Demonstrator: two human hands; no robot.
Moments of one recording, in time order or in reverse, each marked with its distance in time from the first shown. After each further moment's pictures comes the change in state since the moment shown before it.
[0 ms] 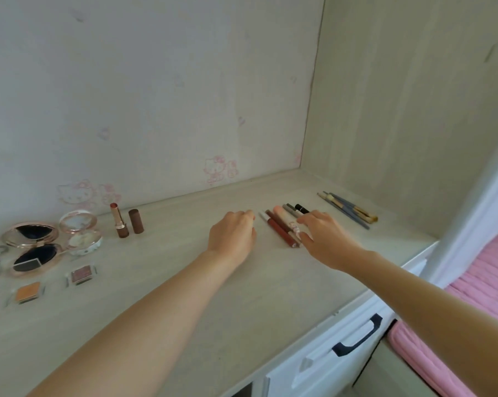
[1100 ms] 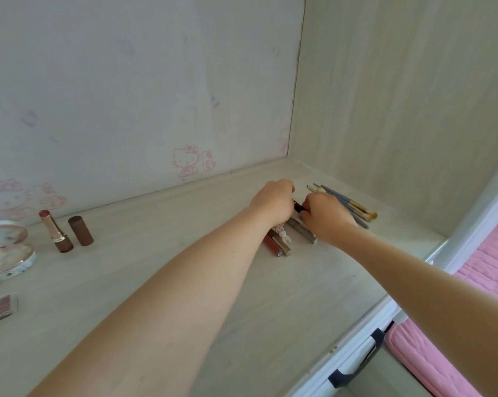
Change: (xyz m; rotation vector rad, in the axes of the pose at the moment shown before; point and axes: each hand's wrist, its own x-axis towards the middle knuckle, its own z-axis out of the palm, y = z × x) left_hand 0.122 0.080 0.054 -0.319 -0.255 0.042; right_hand 0.077 0.057 0.021 -0.062 0.046 0.254
